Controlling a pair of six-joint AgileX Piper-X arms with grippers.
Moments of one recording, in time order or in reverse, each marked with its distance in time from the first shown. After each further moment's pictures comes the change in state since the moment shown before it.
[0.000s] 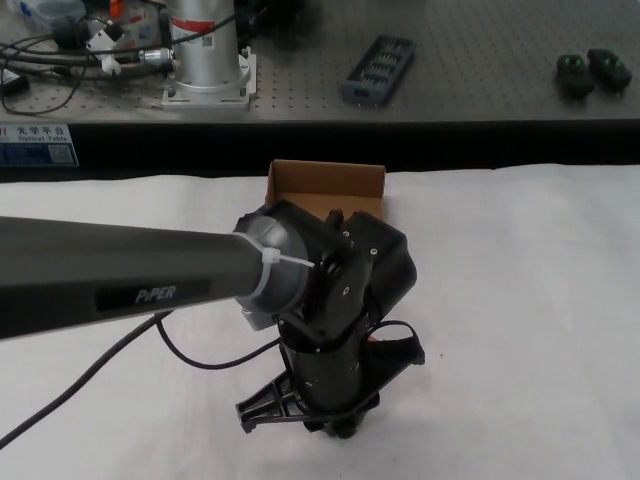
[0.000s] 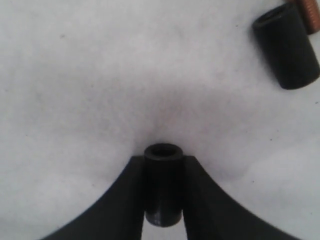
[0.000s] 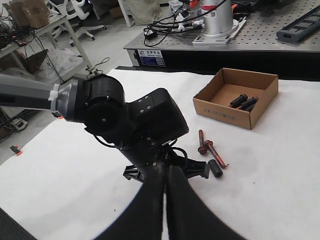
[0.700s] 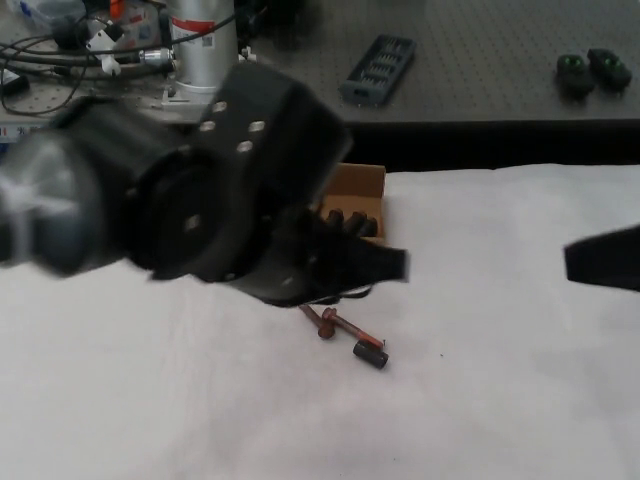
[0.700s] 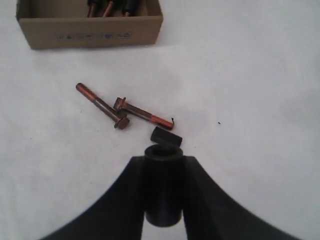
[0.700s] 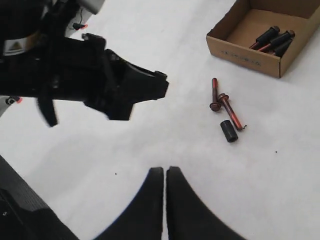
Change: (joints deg) left arm 5.3 -31.3 18.0 -18.3 -0.1 40.4; right arm -0.1 34.8 -10.8 -0.7 -7.0 -6.3
